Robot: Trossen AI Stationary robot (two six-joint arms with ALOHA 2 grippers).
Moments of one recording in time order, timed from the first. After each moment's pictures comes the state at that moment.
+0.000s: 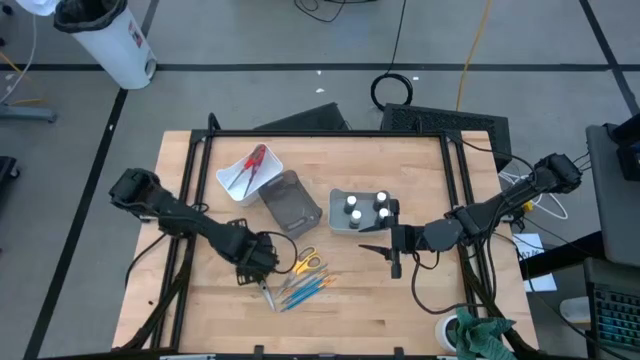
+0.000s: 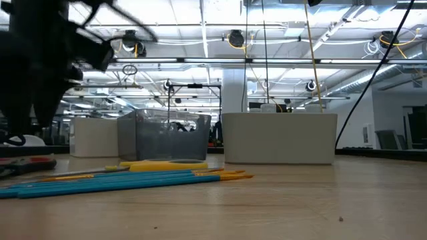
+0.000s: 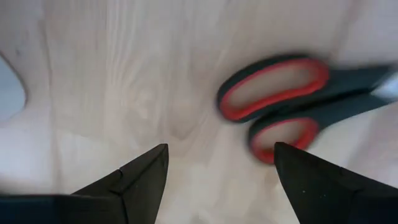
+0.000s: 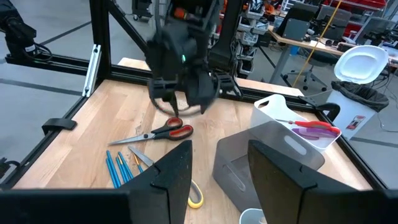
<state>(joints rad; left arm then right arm) -0.42 1.61 1.02 -1.14 -0.03 -0.69 0.47 1.14 0.79 0.11 0.50 -0.04</state>
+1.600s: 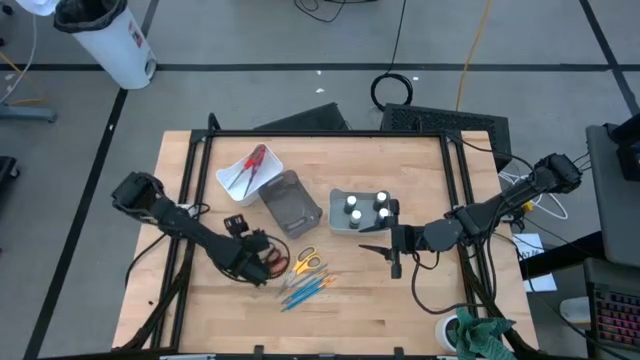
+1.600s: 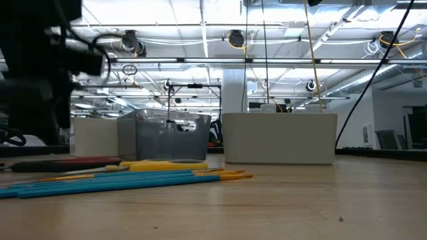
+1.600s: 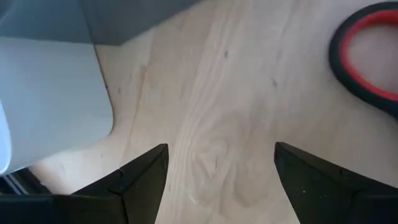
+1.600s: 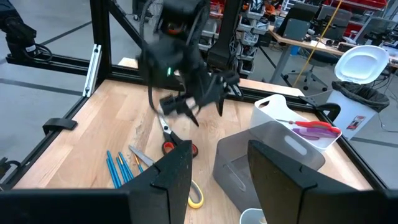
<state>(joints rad) -0.51 1.65 0.92 -1.08 -0.42 -0.88 0.47 1.14 0.79 0.11 0.49 -0.04</state>
